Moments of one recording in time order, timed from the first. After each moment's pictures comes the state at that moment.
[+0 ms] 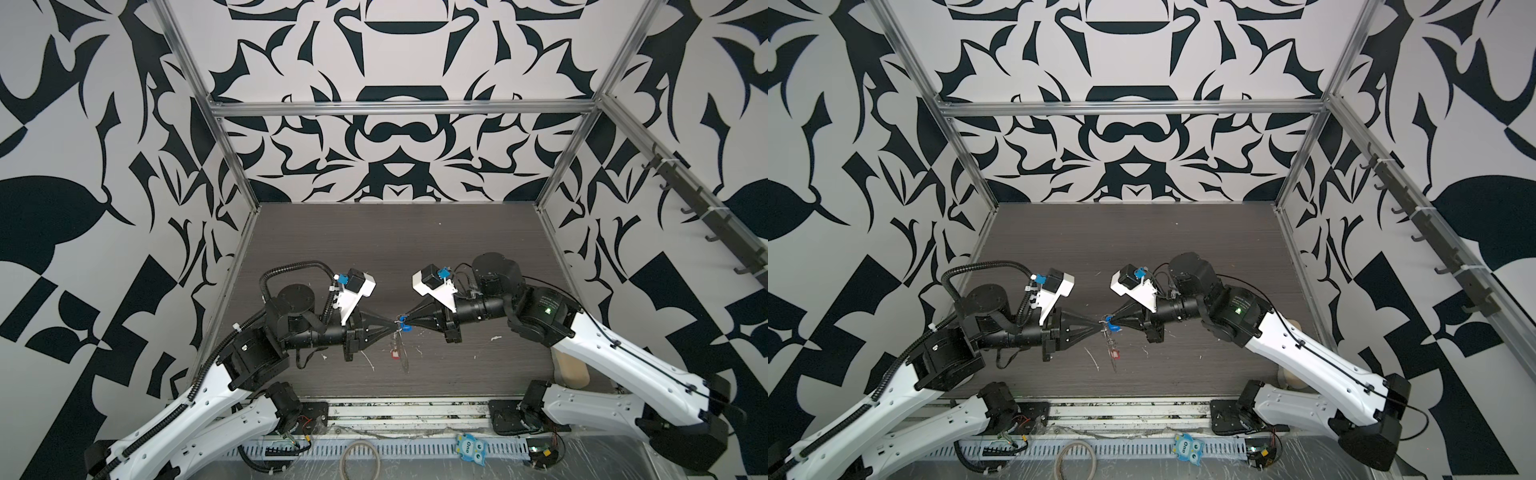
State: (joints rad) left arm -0.90 0.69 0.86 -0.38 0.59 -0.43; right arm 0.89 1.07 1.13 -0.51 -0.67 -0.04
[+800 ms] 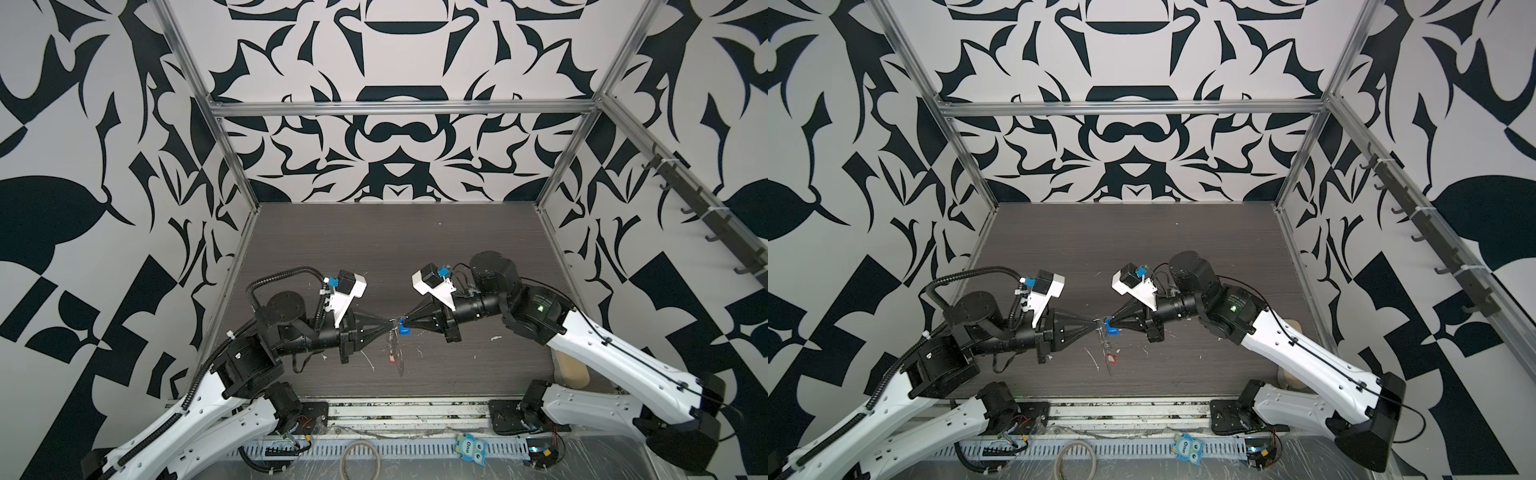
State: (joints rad) left arm -0.90 0.61 0.81 -0.33 0.53 -0.46; right arm 0.85 1.07 1.07 -0.43 -0.78 -0.01
